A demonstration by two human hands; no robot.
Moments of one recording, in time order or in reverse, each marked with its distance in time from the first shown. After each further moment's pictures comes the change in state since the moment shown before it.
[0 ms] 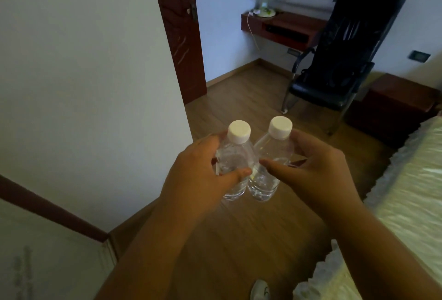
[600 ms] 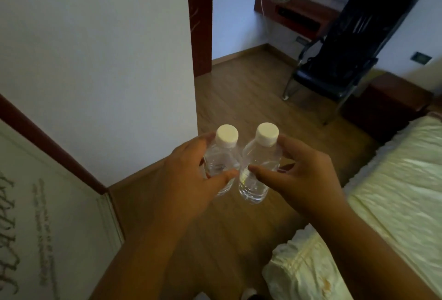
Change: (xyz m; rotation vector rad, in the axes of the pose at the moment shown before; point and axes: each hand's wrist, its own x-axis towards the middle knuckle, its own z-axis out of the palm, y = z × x) left_hand -0.146 -0.050 -0.009 -0.044 0.039 -0.111; right_hand -0.131 -0.031 0.021 -0.070 -0.167 -0.045
